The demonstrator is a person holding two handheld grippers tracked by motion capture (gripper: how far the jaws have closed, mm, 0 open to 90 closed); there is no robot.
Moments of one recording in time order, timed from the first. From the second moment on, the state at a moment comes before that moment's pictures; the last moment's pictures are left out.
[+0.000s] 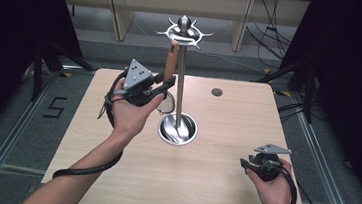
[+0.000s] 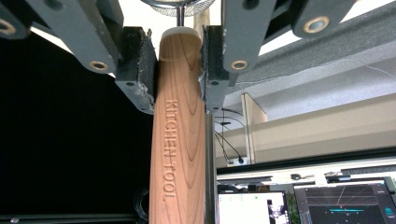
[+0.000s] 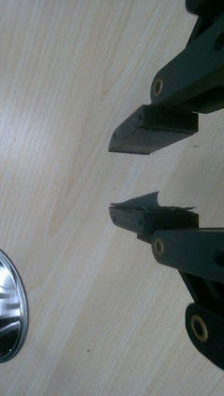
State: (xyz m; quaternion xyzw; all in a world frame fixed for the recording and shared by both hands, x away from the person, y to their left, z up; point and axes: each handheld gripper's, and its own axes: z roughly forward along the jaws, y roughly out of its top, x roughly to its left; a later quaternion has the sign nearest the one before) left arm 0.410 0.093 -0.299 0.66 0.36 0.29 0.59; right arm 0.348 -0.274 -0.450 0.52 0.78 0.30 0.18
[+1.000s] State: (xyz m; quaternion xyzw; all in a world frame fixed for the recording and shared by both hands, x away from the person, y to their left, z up) left arm 0.419 0.089 -0.301 0.68 0.35 0.28 0.58; right arm 0.349 -0.273 -0.451 0.52 0.78 0.30 0.18
